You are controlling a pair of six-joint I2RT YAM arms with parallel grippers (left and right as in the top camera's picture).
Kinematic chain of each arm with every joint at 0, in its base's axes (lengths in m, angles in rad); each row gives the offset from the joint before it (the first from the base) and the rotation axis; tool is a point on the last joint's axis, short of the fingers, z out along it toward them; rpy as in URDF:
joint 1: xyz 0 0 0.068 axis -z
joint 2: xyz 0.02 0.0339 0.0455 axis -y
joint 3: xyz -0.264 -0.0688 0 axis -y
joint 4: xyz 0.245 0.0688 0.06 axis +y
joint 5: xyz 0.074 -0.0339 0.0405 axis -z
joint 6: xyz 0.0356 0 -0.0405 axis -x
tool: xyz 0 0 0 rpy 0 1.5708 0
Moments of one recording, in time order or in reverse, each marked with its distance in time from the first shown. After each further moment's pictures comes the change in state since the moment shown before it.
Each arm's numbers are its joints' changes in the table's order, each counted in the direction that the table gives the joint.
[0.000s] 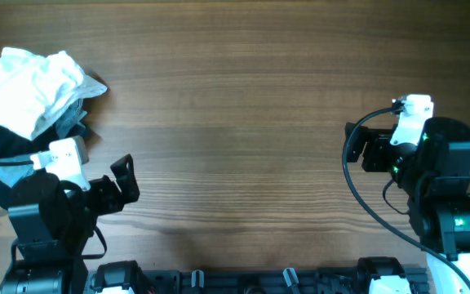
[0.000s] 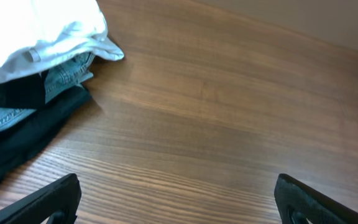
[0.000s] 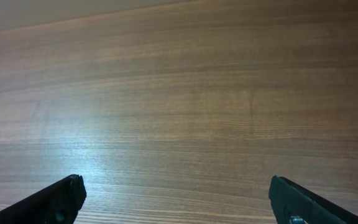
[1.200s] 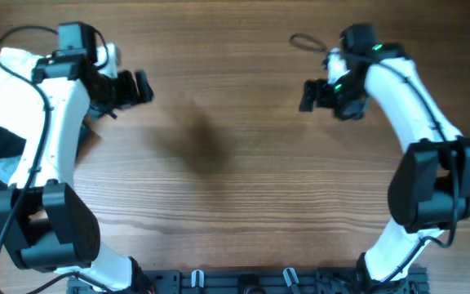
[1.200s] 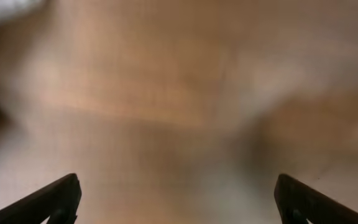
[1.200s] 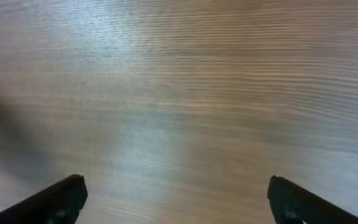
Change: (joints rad) left arm 0.020 -1.141 0.504 0.026 0.094 -0.034; right arm -0.046 -1.091 0.647 0.360 -0.143 0.000
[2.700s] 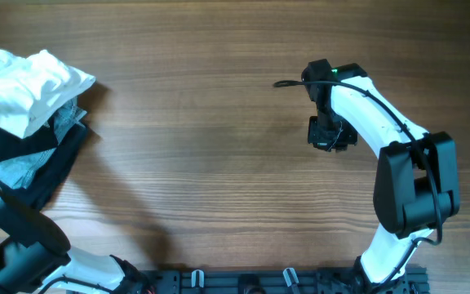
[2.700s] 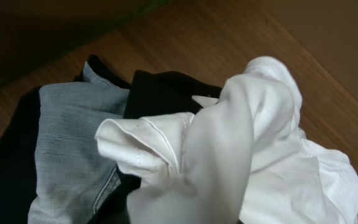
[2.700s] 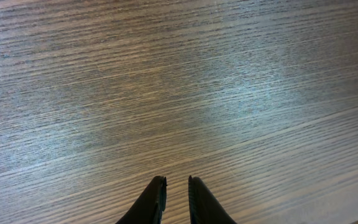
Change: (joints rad) left arm -0.613 -0.007 -0.015 -0.566 -0.178 0.074; right arm -0.197 -0.001 -0.222 0.078 0.478 -0.320
